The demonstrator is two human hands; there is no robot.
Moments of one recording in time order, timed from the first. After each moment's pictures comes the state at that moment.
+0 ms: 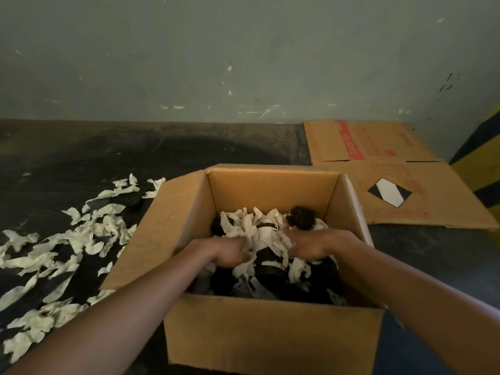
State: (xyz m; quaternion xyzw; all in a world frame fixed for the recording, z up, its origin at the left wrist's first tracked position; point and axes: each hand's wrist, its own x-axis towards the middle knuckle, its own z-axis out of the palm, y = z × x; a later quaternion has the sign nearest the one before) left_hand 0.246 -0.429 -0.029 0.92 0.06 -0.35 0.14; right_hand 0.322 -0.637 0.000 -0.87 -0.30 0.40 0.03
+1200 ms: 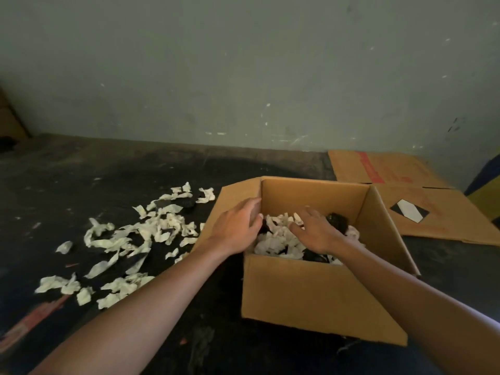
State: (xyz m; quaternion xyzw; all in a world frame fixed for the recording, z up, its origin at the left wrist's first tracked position) left_hand 0.107 -0.382 0.062 0.96 0.06 0.11 0.24; right_hand 0.209 -0.574 0.038 -0.94 -0.26 0.12 0.19
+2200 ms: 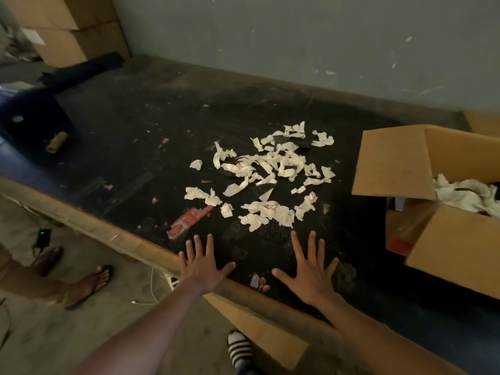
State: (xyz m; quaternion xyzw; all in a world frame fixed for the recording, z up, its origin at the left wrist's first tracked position) left_hand -0.240 -0.098 -0.155 0.88 0.40 -0.13 0.20; right_hand -0.089 -0.315 -0.147 -0.93 -0.29 0.21 0.08
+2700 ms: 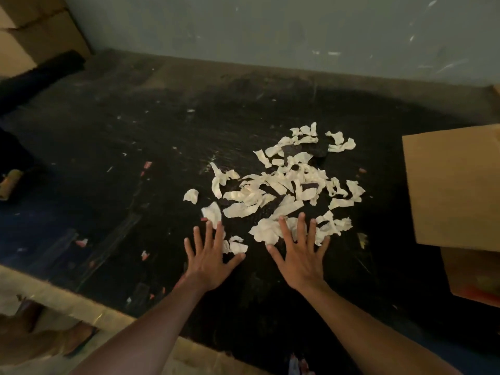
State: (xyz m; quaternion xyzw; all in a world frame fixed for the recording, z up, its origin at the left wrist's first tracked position) left_hand -0.121 0.050 -0.162 0.94 0.29 -0.13 0.16; right_hand 0.000 -0.143 -0.167 -0.95 -0.27 0.14 0.09
